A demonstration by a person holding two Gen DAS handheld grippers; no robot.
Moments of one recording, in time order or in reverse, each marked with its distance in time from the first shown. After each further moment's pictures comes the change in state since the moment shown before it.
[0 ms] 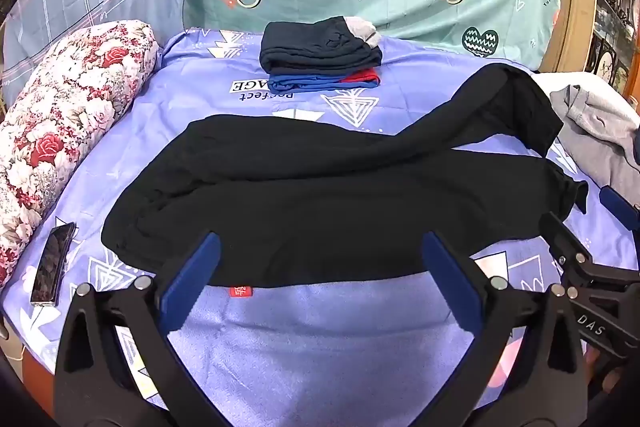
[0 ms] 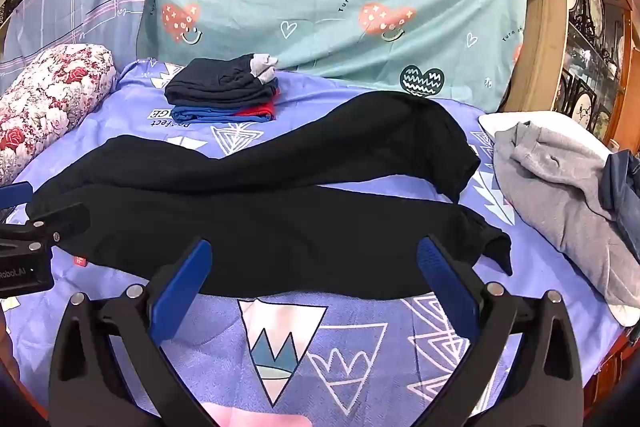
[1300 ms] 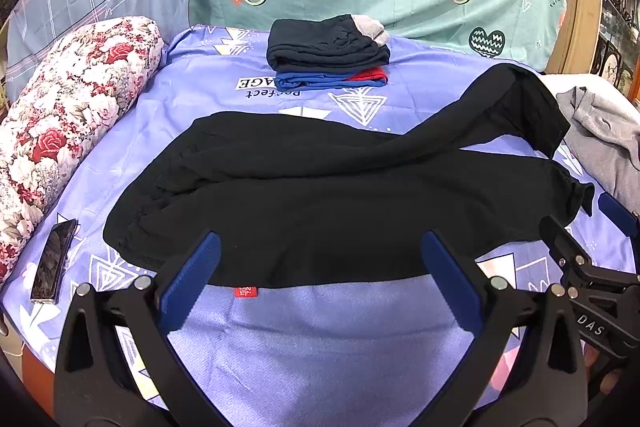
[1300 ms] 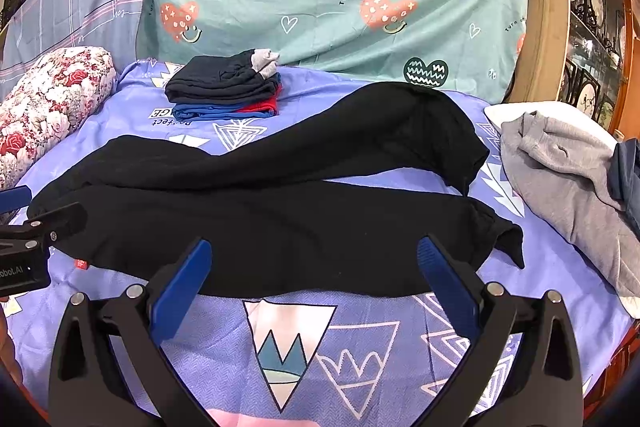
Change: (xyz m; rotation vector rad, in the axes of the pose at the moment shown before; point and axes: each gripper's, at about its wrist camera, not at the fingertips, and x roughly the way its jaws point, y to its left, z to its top) left arm 0.005 0.004 -0.001 -0.016 -0.008 0.008; right arm 0.010 0.002 -0.004 0.019 0.005 0.018
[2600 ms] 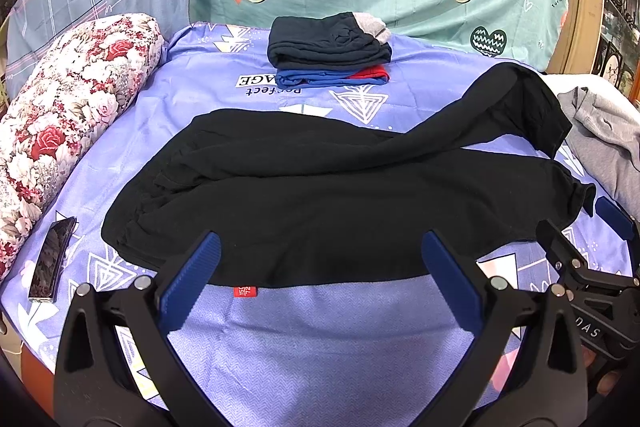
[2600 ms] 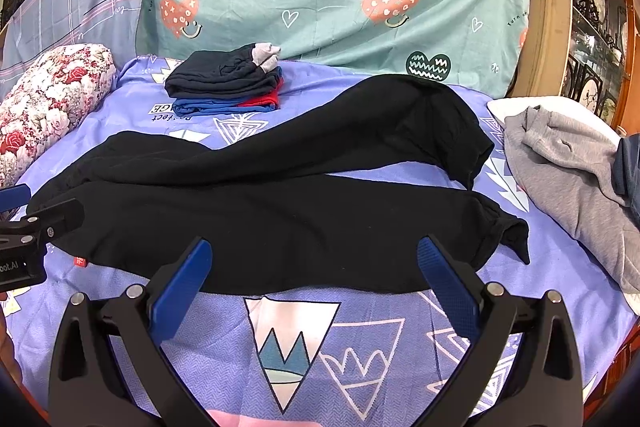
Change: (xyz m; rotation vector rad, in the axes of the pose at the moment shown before) left arm 0.004 0.001 0.000 -0.002 0.009 -0.003; right arm 0.006 0.001 -0.002 0.006 0.015 0.005
